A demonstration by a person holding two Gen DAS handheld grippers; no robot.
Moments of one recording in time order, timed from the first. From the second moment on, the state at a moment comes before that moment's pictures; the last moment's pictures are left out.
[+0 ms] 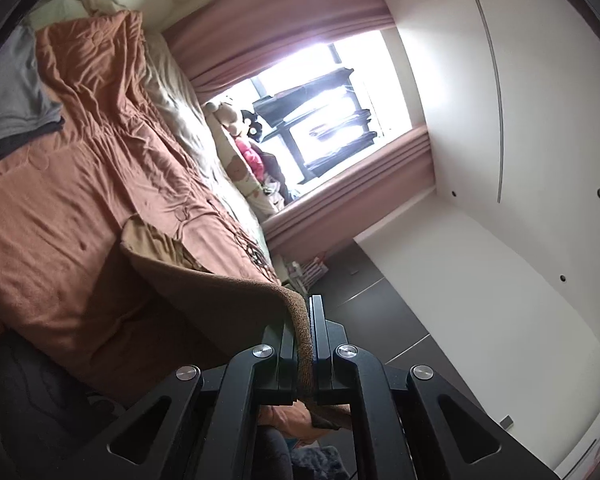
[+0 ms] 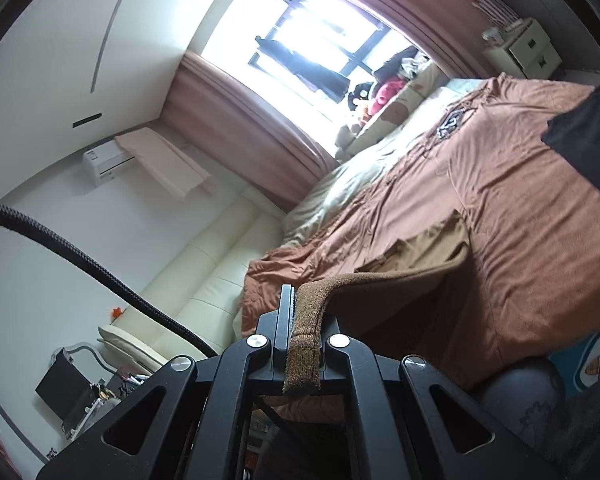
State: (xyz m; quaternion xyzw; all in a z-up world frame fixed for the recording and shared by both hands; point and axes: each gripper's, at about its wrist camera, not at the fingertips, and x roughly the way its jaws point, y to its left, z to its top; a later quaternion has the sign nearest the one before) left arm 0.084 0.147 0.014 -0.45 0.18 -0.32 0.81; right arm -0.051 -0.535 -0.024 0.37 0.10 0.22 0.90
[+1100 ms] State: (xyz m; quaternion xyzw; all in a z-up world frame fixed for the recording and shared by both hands) left arm 0.341 0.110 -0.031 -0.42 0.31 -0.22 0.83; right arm 0.227 -0.552 -0.027 0.37 0.21 0.13 0.89
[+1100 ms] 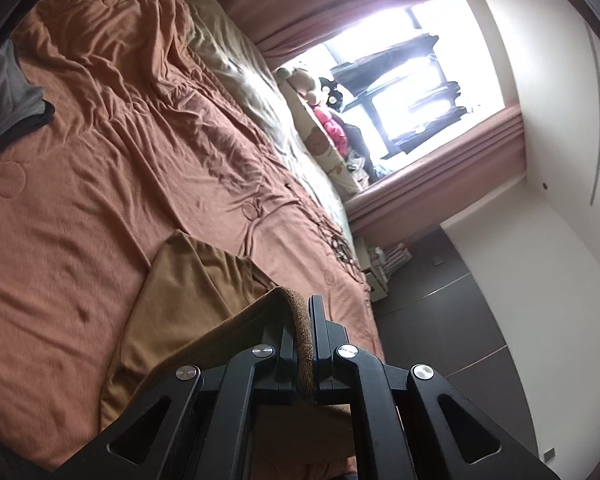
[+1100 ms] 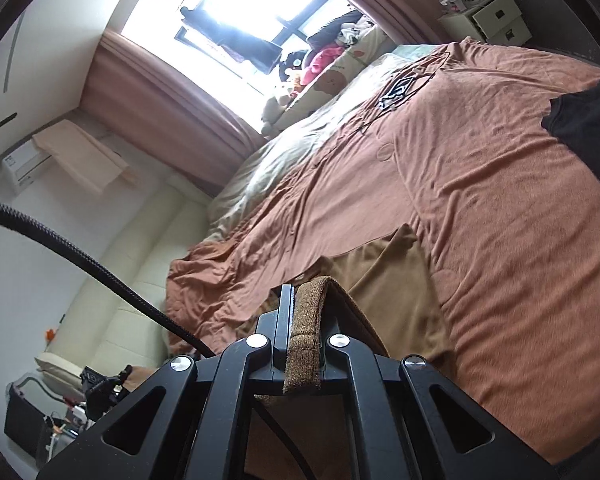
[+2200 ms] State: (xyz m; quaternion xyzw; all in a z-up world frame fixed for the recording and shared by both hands) left arm 0.558 0.073 -0.155 -0.34 0.45 -0.05 0.82; right arm 0.442 -0.519 -0.066 0.37 0.34 0.02 0.87
